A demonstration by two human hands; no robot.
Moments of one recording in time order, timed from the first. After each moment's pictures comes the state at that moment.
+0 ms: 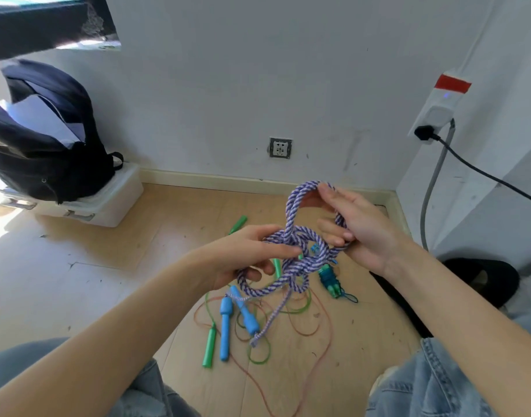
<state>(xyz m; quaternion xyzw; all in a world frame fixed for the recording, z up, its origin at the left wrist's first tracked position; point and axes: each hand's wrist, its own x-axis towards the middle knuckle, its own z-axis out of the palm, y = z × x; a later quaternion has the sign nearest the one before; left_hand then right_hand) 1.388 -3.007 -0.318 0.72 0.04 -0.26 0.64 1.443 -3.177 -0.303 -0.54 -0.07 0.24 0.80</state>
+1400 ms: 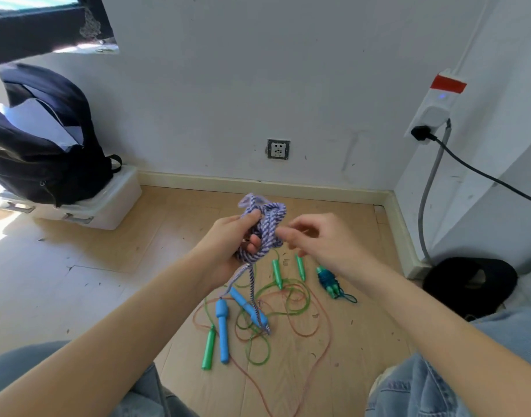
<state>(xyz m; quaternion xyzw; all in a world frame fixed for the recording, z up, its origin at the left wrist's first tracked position) 1.398 -3.008 -0.322 0.56 0.21 -0.09 0.80 1.423 -3.162 -0.313 -0.84 -0.21 0.14 0.49</state>
